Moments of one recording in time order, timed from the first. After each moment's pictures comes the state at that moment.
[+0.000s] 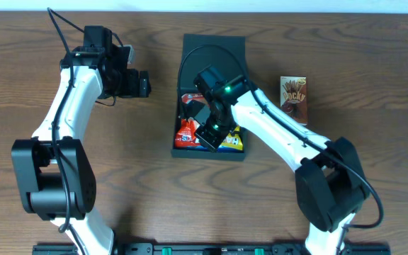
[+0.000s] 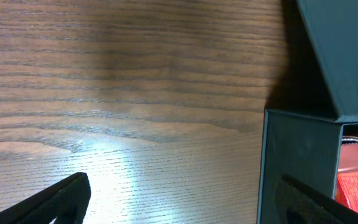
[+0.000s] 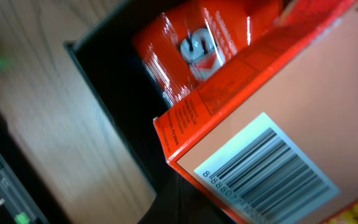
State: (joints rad) left arm -0.01 1.89 1.49 -0.85 0.25 -0.01; right arm 0.63 1.96 1.53 -1.04 -0.35 -0.26
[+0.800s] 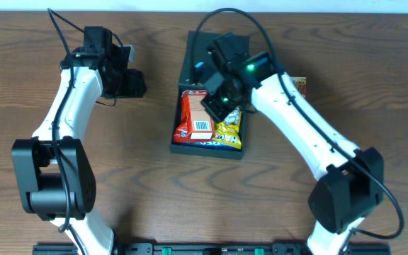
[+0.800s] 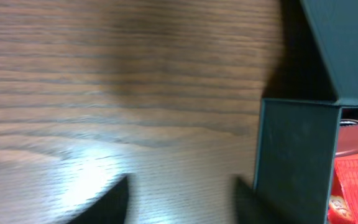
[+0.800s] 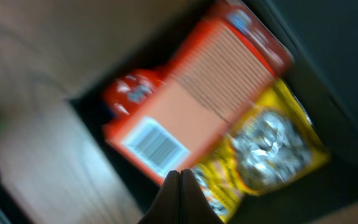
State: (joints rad) left arm -0.01 1.89 1.46 -0.81 0.29 -0.01; right arm 0.53 1.91 1.70 -1.07 -0.27 -0.19
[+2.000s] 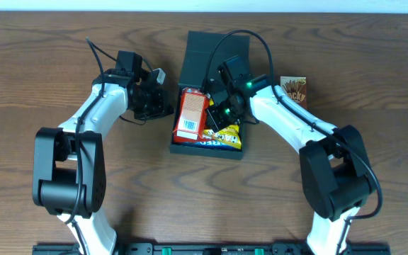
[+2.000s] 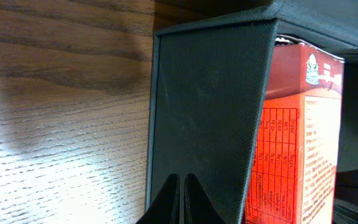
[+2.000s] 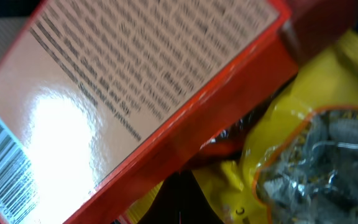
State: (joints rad) left arm -0.13 1.92 1.27 -0.65 0.57 -0.23; right arm 0.48 1.99 1.42 -0.73 -0.44 0.00
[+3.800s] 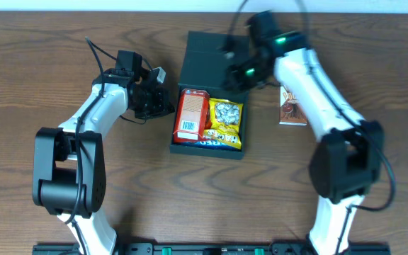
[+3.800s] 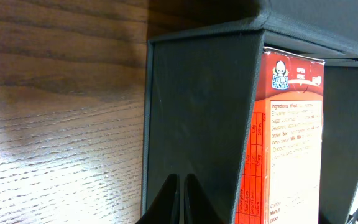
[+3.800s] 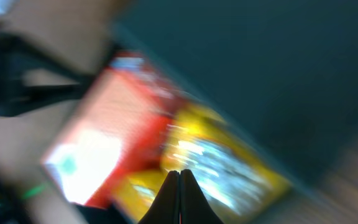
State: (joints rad) left arm -0.13 1.92 1.27 -0.63 0.59 -0.23; right arm 0.27 2.06 1.85 -1.08 -0.39 -0.07
